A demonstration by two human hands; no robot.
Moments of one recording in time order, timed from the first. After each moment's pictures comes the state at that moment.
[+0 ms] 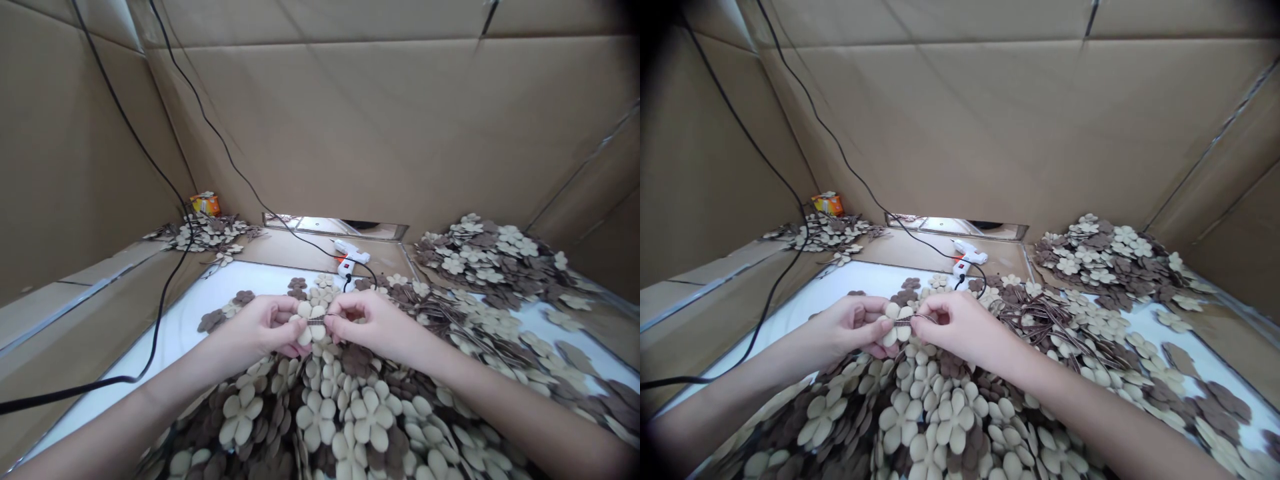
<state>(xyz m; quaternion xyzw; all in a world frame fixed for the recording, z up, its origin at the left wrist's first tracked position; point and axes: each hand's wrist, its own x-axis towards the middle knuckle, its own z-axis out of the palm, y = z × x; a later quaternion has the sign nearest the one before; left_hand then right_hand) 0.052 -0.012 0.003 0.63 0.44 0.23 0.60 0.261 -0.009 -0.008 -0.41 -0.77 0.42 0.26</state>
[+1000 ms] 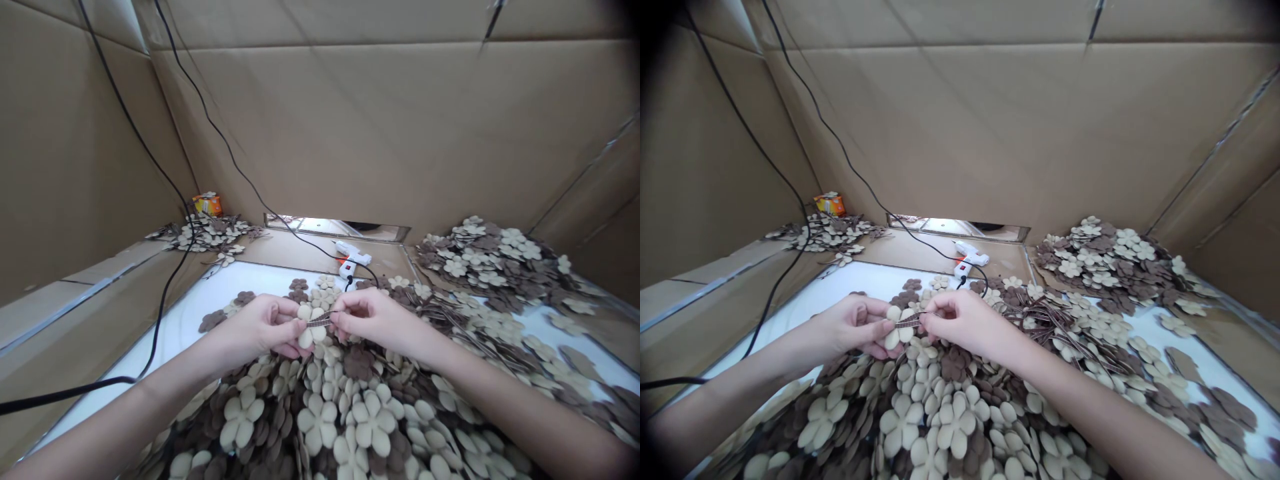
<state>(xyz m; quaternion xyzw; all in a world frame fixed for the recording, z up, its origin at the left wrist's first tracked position) 0.049 -0.007 0.003 0.61 0.45 0.20 0.63 0.264 -0.001 -0.010 -0.41 -0.73 0.49 0.25</state>
